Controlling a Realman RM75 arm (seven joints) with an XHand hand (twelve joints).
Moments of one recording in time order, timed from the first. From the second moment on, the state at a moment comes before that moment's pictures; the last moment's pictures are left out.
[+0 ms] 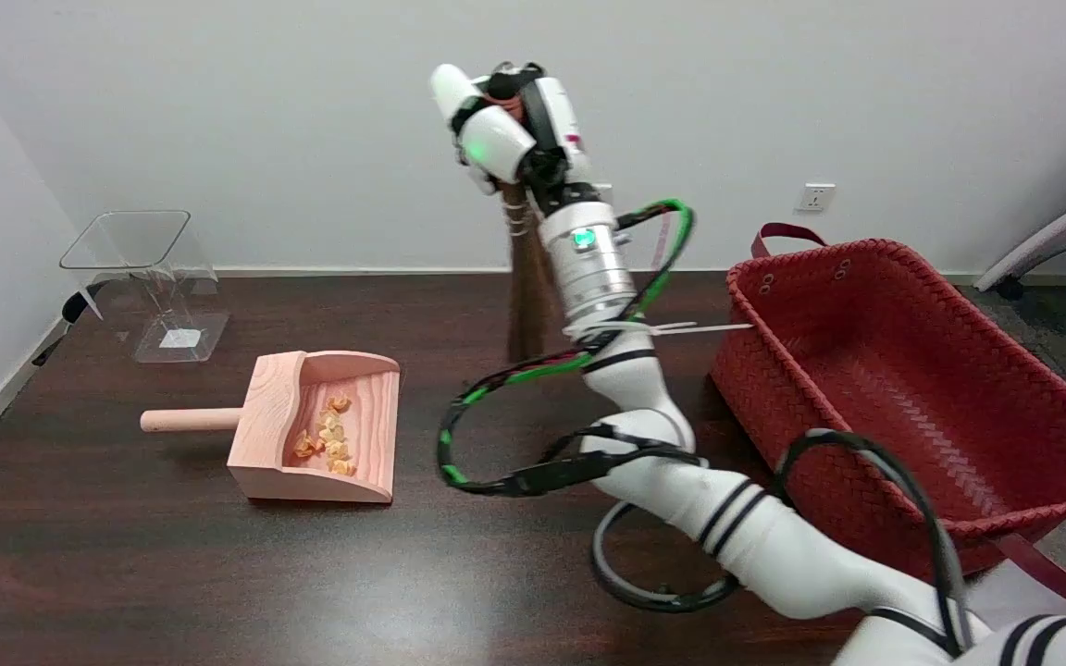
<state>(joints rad) 0.43 -1.53 -1.98 1.19 0.76 0.69 0.78</state>
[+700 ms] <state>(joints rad) 0.28 -1.36 -1.96 1.48 0.96 0.65 0.57</state>
